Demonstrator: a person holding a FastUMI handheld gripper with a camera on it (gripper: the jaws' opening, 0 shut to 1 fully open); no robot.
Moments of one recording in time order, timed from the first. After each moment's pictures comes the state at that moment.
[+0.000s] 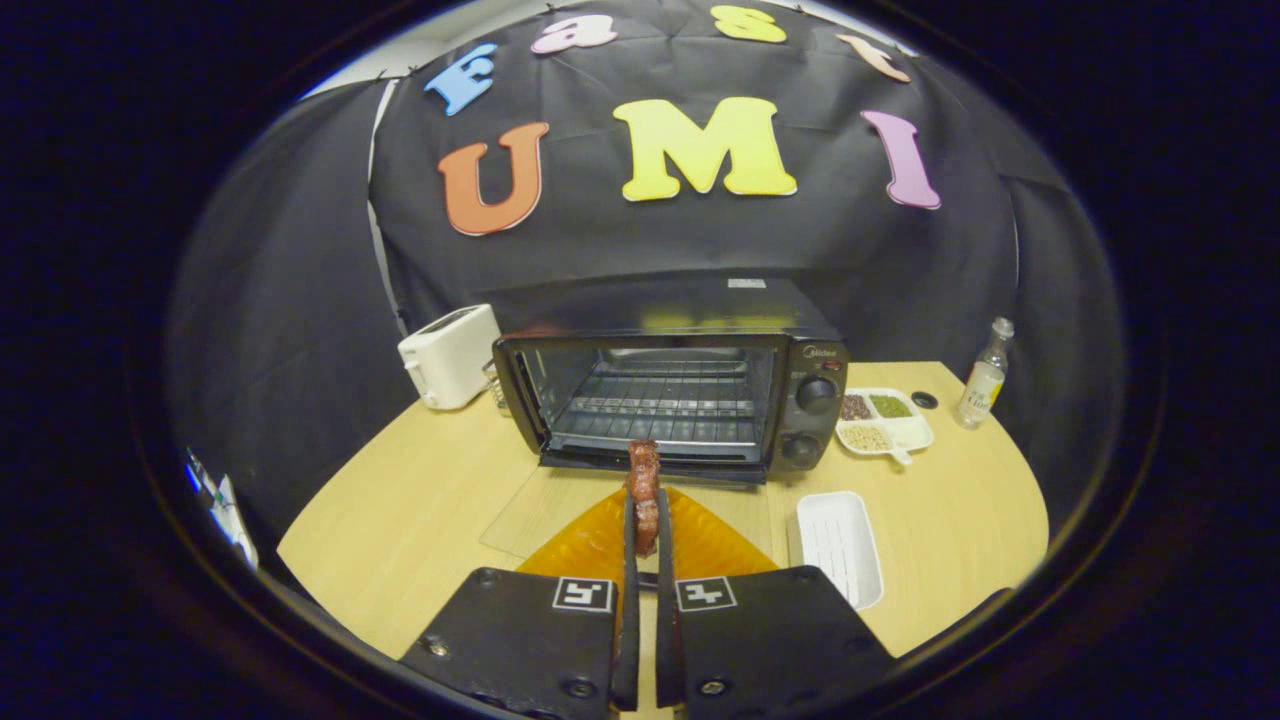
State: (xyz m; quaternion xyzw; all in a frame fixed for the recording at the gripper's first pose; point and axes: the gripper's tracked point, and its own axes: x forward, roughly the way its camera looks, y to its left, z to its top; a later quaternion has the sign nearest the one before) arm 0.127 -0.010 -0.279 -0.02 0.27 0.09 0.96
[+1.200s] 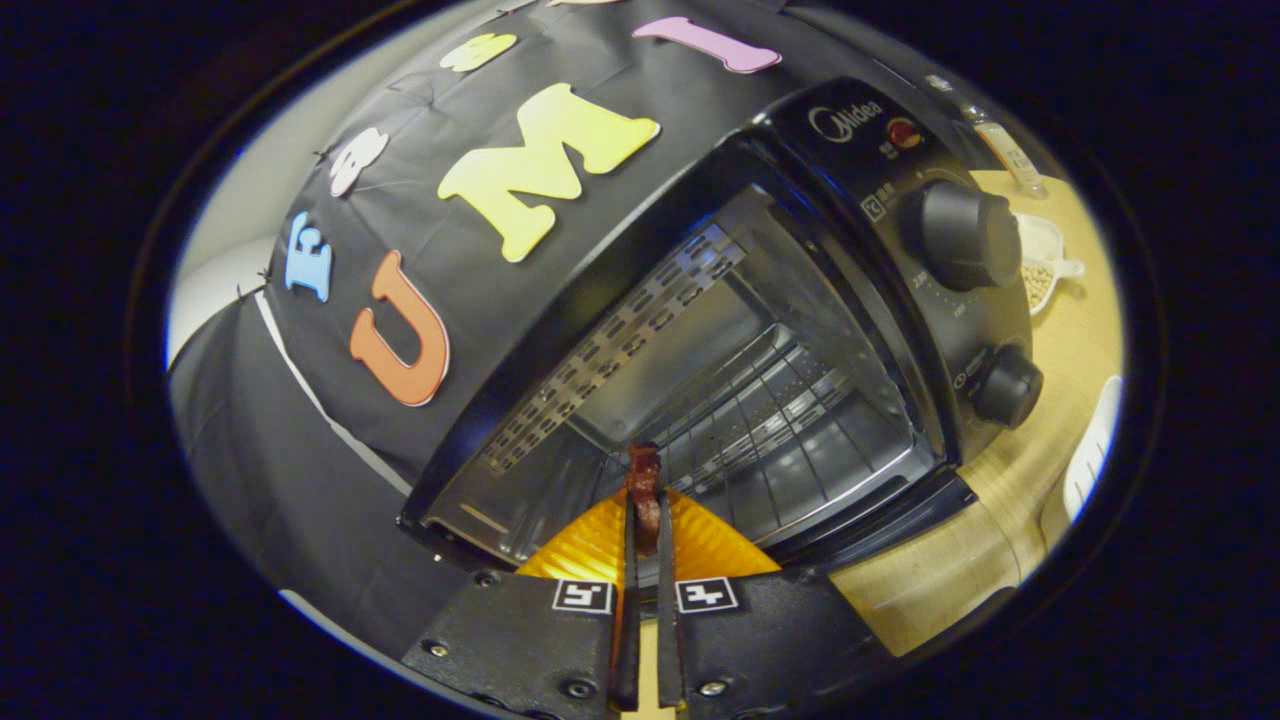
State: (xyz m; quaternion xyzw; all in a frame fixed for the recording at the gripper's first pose) arm 0.306 0.016 -0.351 0.32 0.20 0.10 0.92
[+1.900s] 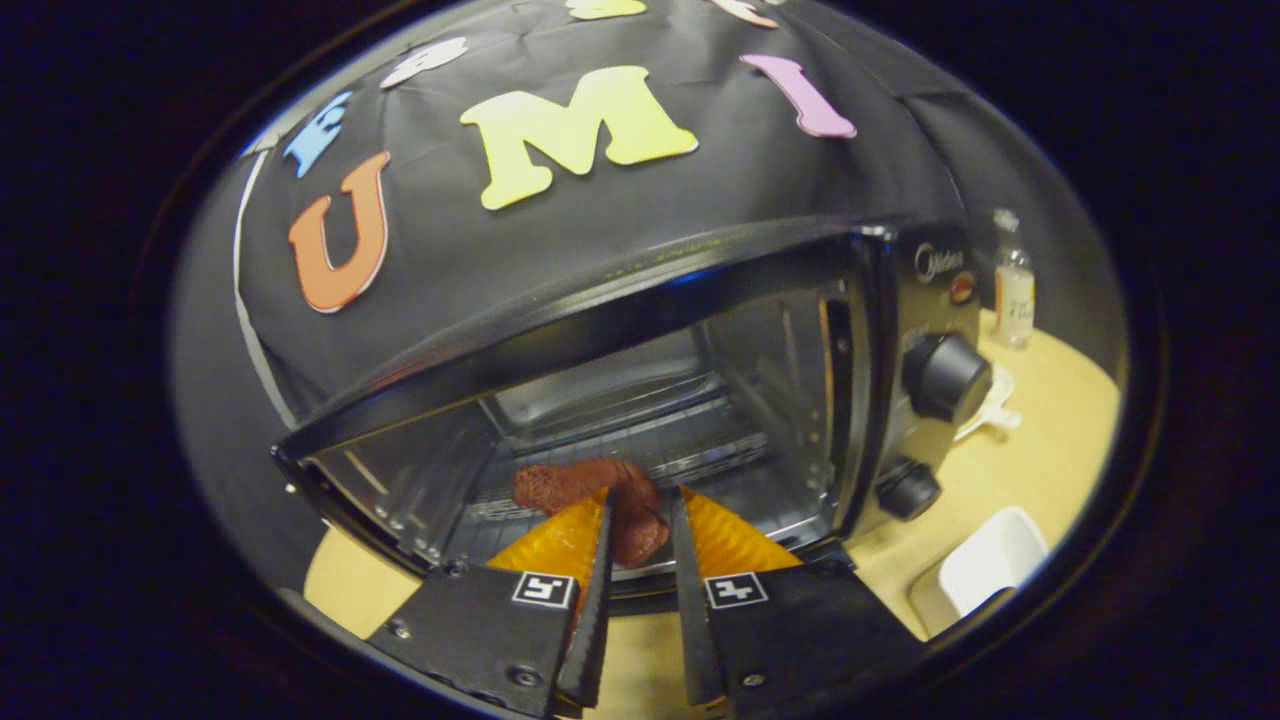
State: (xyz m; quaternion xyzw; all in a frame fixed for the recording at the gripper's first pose) arm 0.312 -0.026 -0.350 0.08 0.20 -0.04 0.98
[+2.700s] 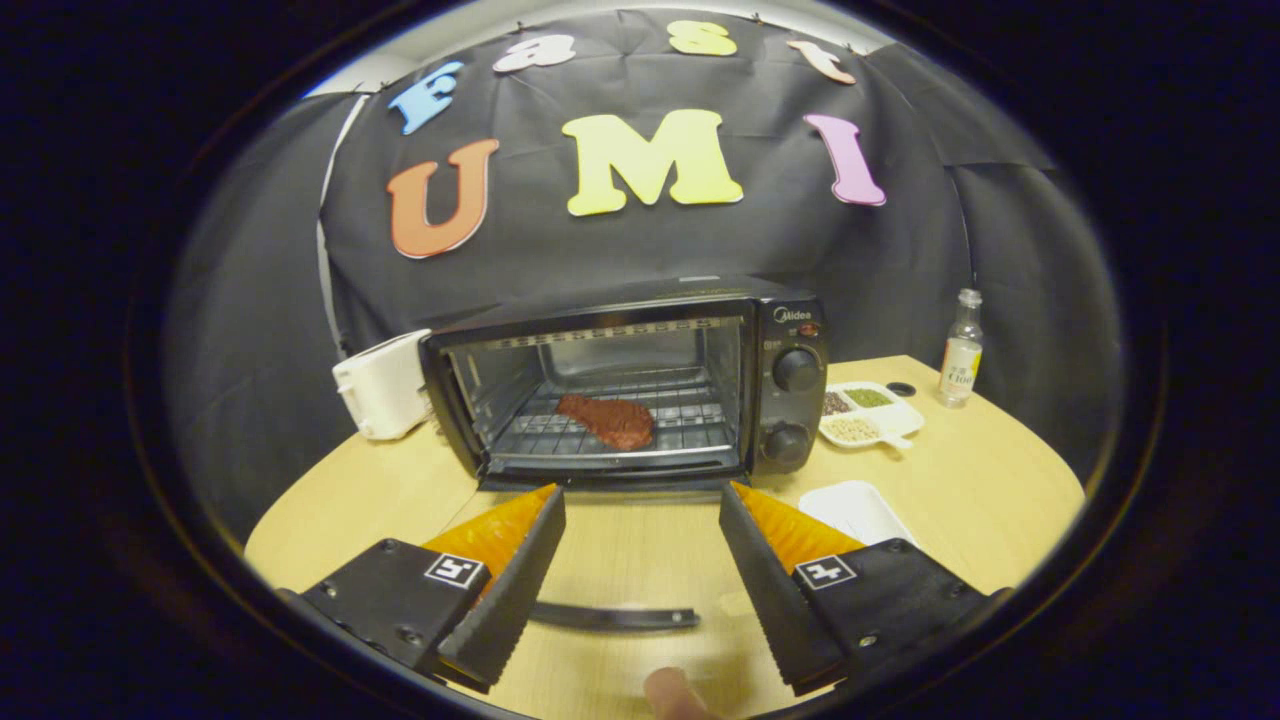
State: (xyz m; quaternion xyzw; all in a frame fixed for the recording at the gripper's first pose) arm 0.133 -0.028 -0.329 -0.01 0.19 0.03 0.98
